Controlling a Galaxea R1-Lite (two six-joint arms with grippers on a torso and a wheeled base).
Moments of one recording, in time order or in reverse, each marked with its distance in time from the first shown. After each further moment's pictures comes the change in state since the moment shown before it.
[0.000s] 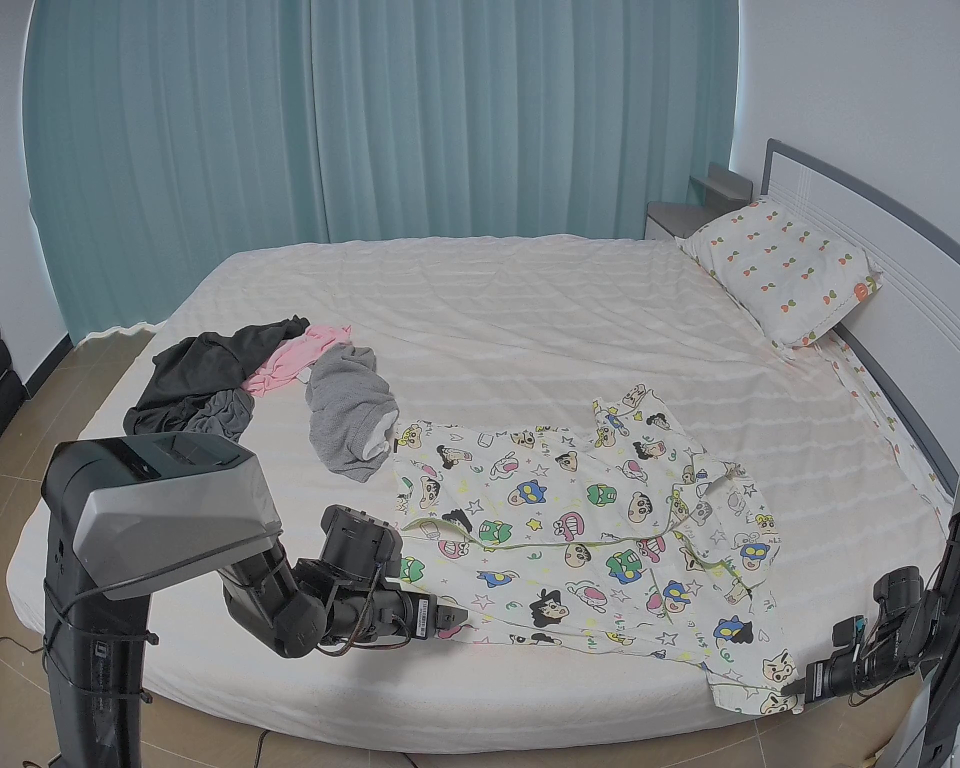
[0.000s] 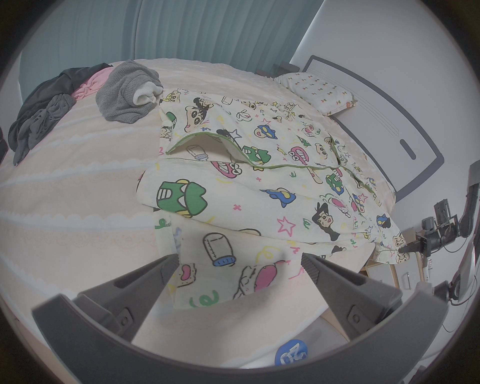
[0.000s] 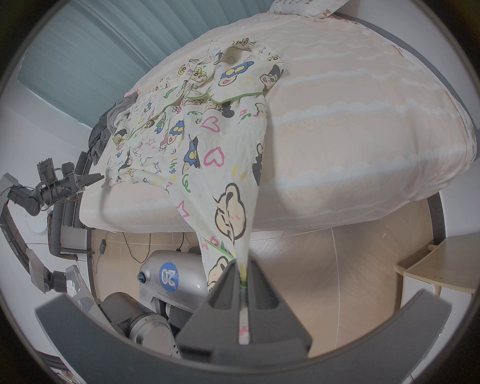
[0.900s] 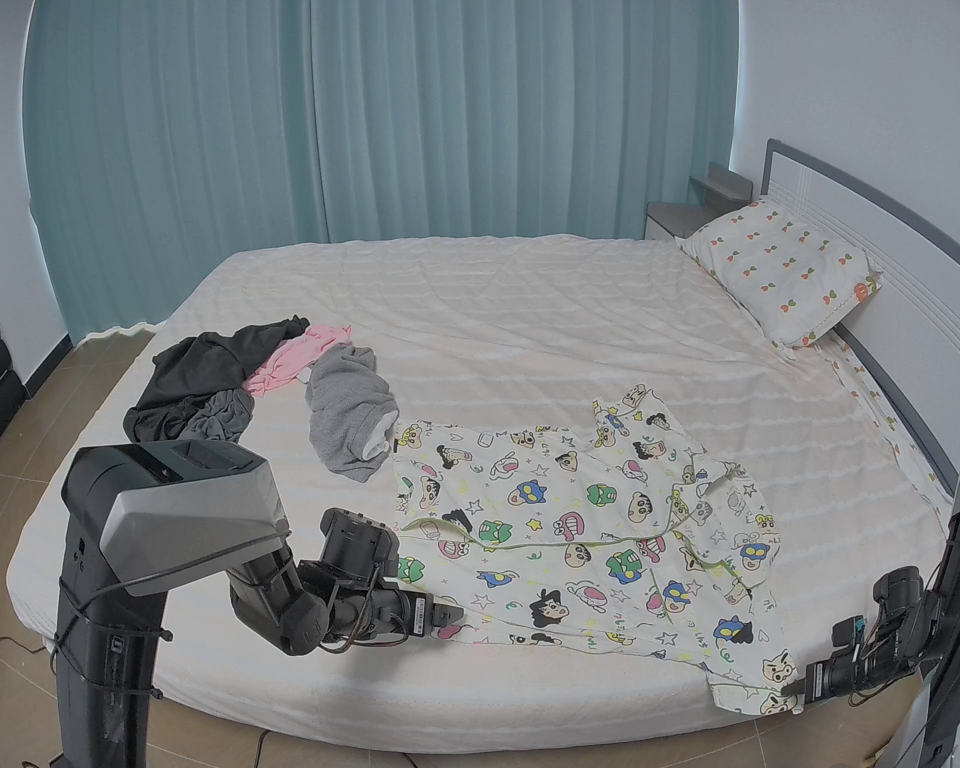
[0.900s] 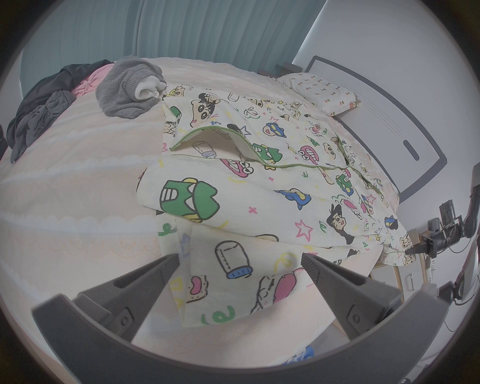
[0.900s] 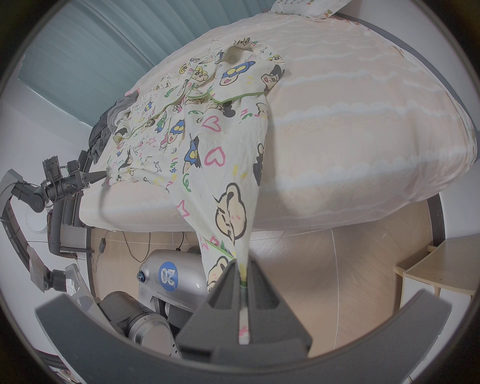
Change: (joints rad) left arm 0.026 0.054 -0.030 -0.023 -0.011 0.017; right arm 0.002 -0.001 0.000 0.001 -0.001 -0.006
